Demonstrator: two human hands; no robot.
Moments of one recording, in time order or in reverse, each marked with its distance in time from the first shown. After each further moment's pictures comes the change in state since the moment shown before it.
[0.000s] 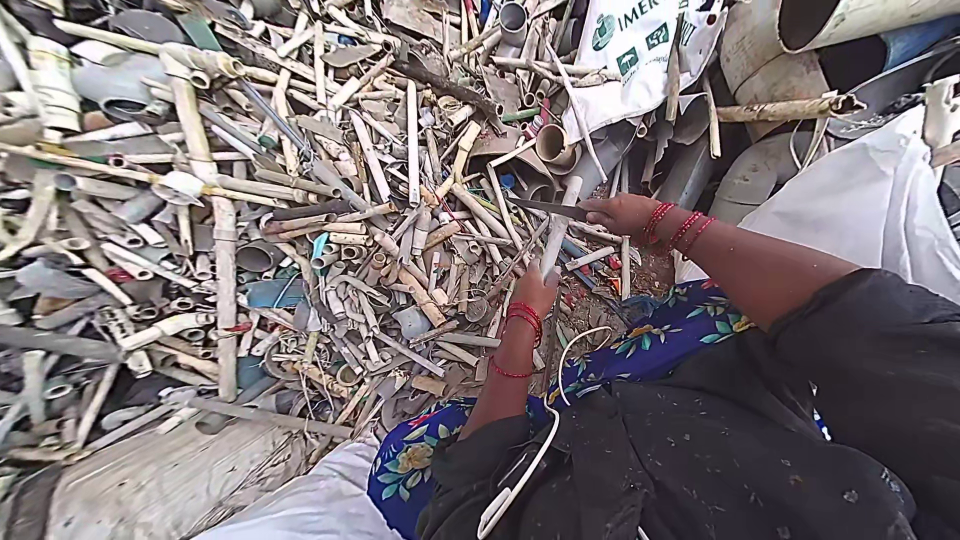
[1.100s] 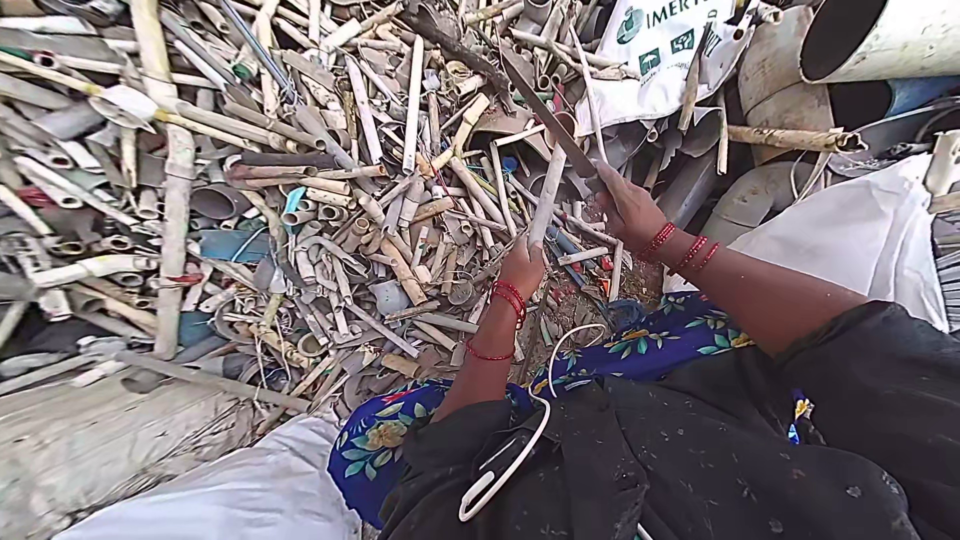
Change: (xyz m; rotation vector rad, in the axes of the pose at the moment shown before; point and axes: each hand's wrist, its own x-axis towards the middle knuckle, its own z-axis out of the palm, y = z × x) left_hand 0.008 -0.002 -0.013 -0.238 0.090 0.035; right_hand -0.020 -0.029 0.014 0.048 0.525 -0.157
